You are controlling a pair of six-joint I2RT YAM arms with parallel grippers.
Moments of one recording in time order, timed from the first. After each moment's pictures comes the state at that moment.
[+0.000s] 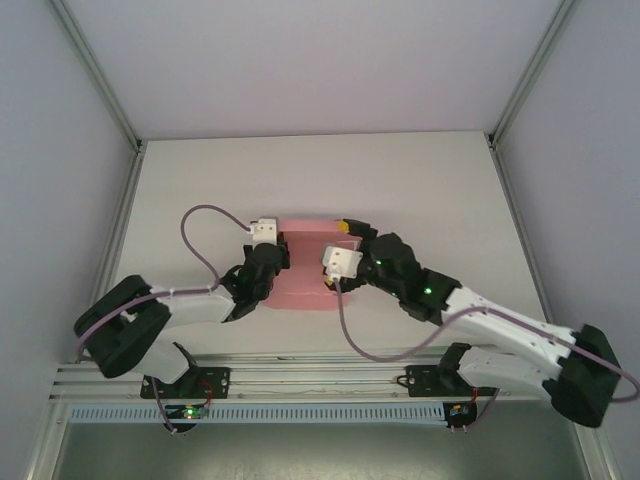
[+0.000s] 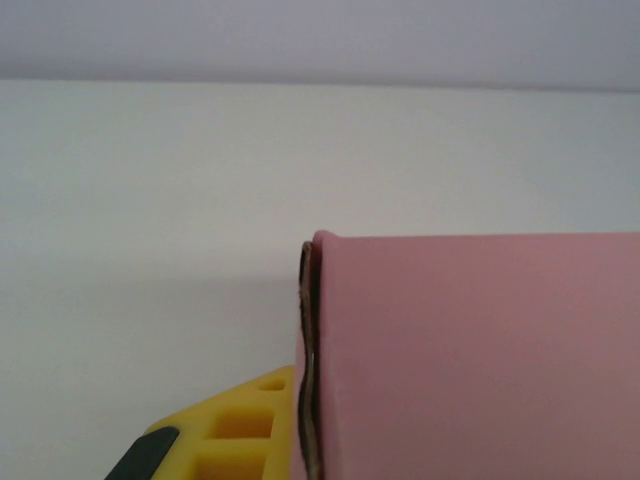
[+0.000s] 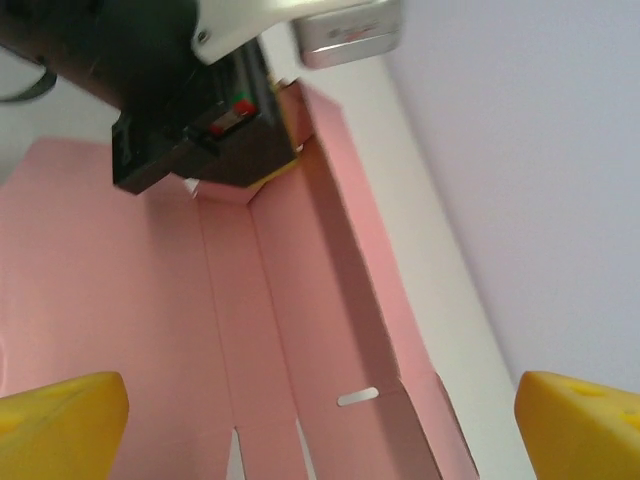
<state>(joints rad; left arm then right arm) -0.74 1.43 0.50 0.55 -0.55 -0.34 0.86 1.00 0.65 -0.01 0.04 -0.73</state>
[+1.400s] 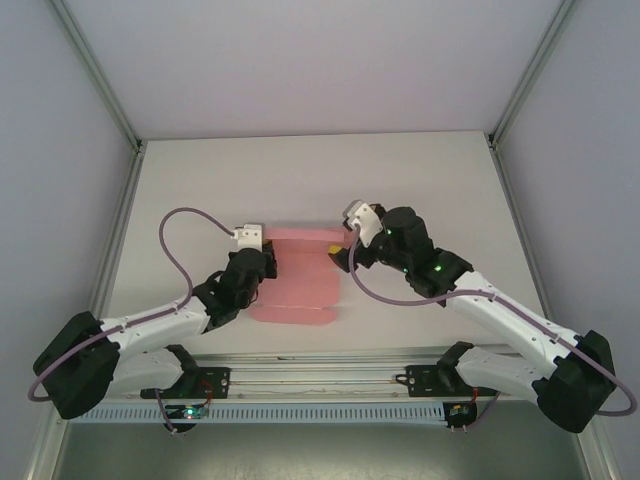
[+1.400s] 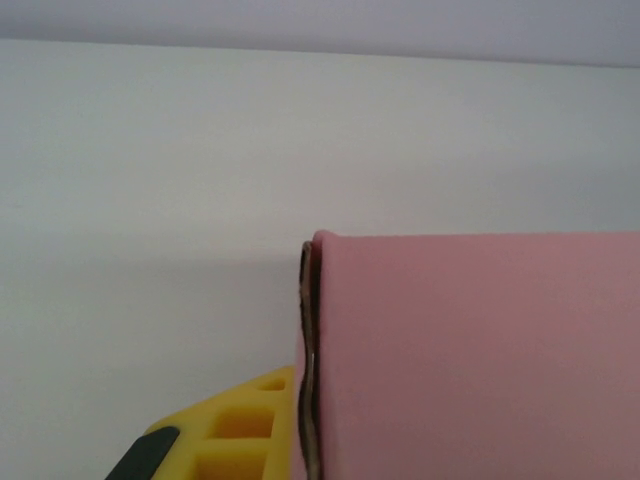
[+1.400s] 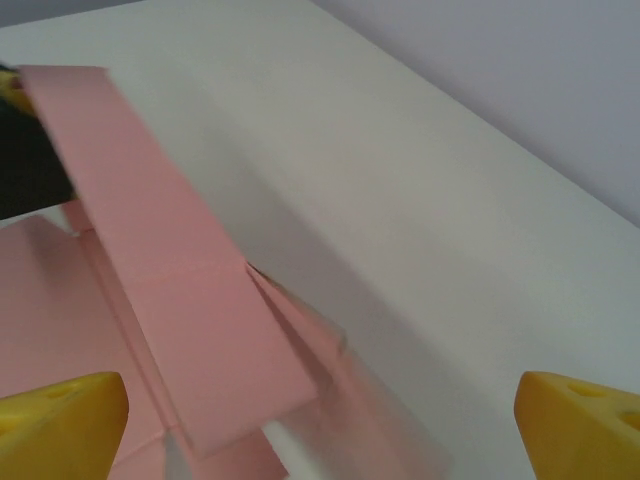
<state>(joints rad) -0.74 1.16 0.46 0.23 -0.48 -0.41 0.69 1.08 0.81 -0.21 -0.07 -0.22</state>
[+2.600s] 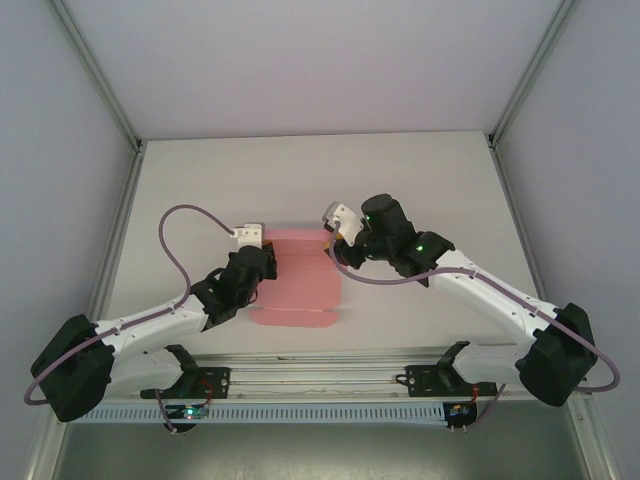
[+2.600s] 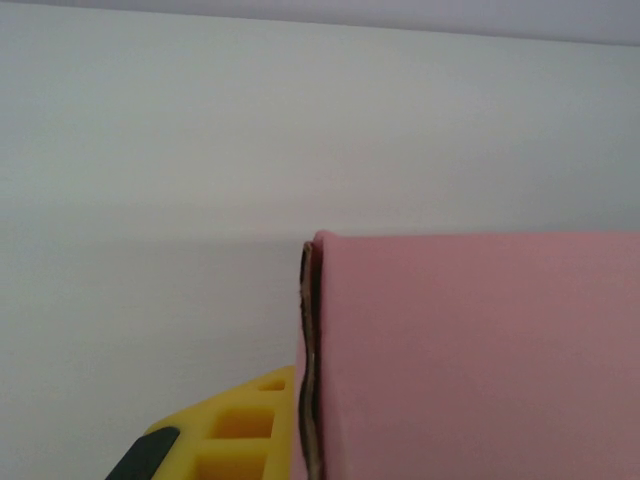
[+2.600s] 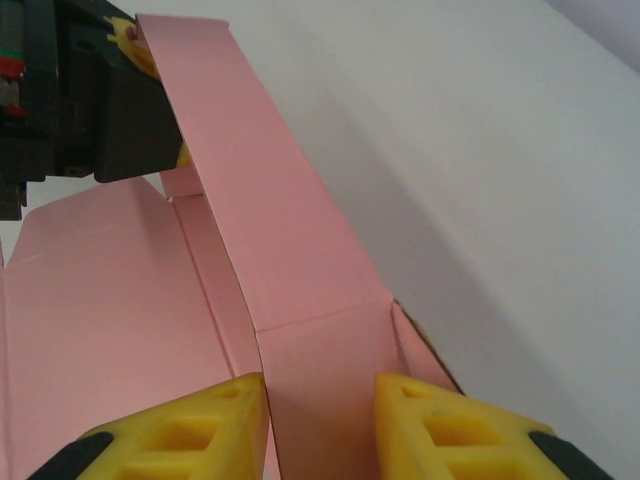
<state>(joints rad) -0.74 1.13 0.50 0.12 -0.44 -0.46 0.69 1.25 0.97 -0.39 -0.25 -0.24</state>
